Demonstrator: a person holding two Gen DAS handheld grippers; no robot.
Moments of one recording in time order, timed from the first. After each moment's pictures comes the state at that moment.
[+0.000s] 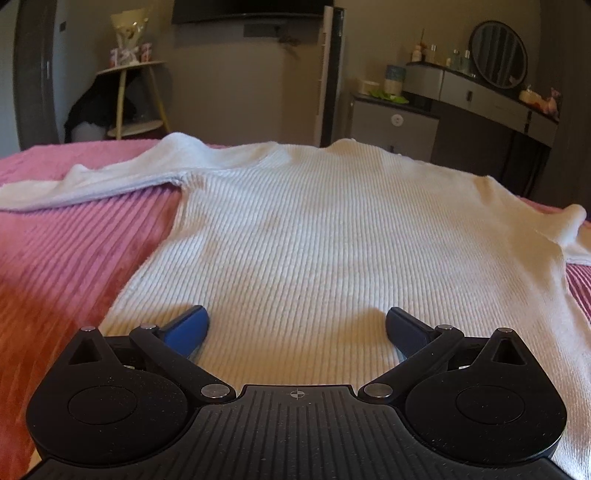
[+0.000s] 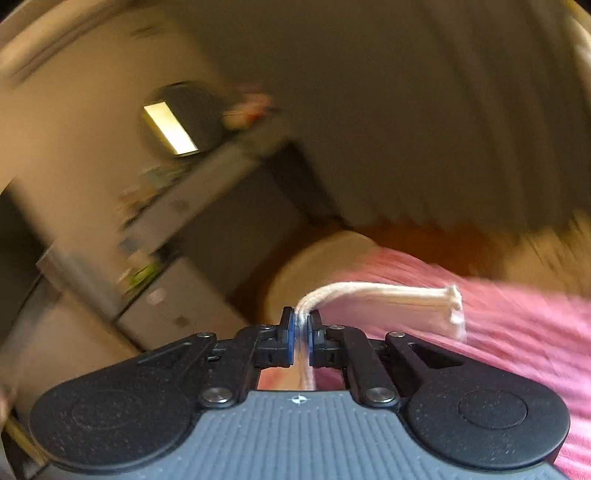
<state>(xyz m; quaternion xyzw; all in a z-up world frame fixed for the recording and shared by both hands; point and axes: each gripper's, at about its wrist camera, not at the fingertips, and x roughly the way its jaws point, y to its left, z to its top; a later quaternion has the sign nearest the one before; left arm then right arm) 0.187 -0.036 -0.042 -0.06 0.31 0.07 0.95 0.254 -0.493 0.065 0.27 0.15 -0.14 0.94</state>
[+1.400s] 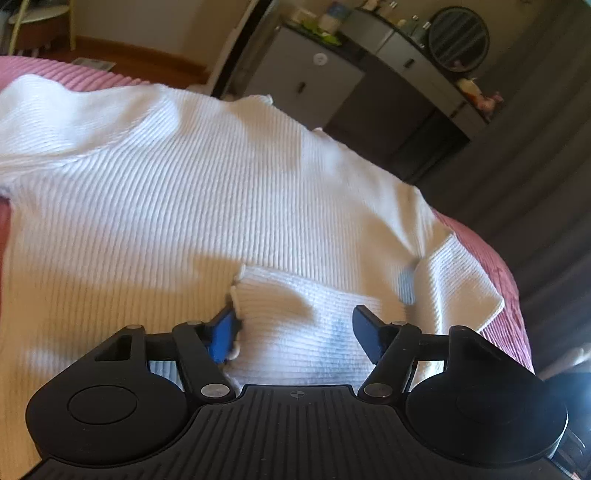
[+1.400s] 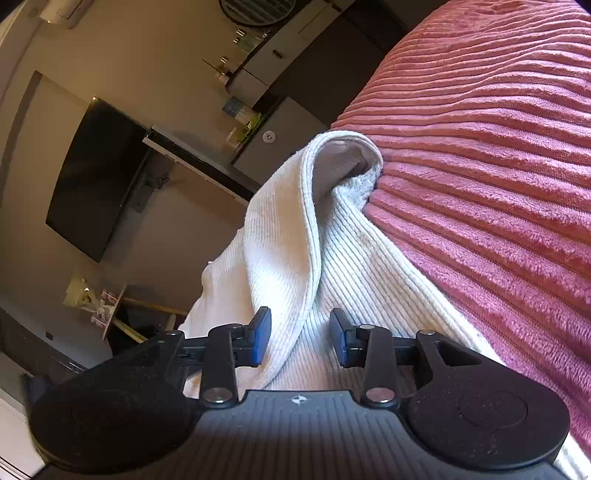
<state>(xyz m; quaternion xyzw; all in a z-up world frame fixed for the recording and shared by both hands) 0.320 -0.014 -0.033 -0.22 0.42 -0.13 0.87 0.128 -0.273 -0.050 0.43 0.26 0.03 0.86</state>
